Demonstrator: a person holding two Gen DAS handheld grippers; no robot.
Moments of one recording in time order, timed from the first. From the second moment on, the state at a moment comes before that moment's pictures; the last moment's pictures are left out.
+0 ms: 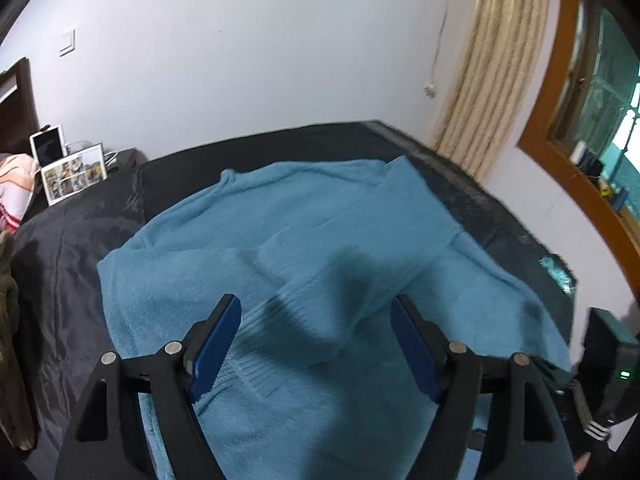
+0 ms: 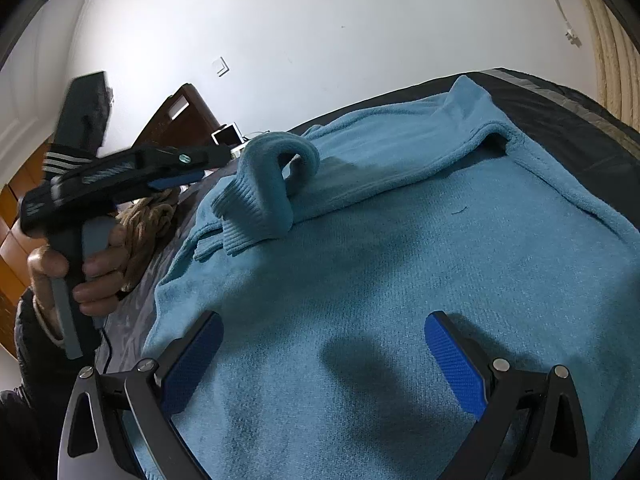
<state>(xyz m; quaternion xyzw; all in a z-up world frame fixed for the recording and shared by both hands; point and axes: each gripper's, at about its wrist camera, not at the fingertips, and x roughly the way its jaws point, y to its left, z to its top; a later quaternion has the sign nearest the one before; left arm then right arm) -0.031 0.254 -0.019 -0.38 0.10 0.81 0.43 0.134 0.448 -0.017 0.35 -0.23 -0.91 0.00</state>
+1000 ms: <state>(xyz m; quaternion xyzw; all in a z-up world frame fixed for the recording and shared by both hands) -0.099 0.133 -0.070 -0.42 -0.09 0.86 0.27 -0.014 0.351 0.023 0.40 0.02 -0.92 0.05</state>
